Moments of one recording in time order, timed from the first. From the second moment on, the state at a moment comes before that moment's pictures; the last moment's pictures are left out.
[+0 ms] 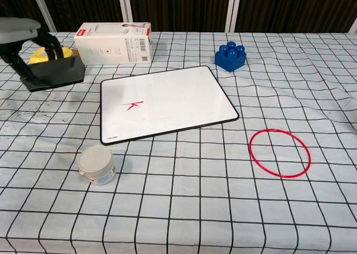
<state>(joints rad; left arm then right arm) -0.72 -1.30 -0.19 -1.67 0.84 1.00 0.54 0.07 -1.12 0.07 -1.64 -1.45 1.45 -0.07</state>
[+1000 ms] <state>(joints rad) -1.01 -1.67 -0.20 -1.25 0.79 0.83 0.68 0.07 -1.12 0.07 -1.65 -1.43 1.44 -0.08</state>
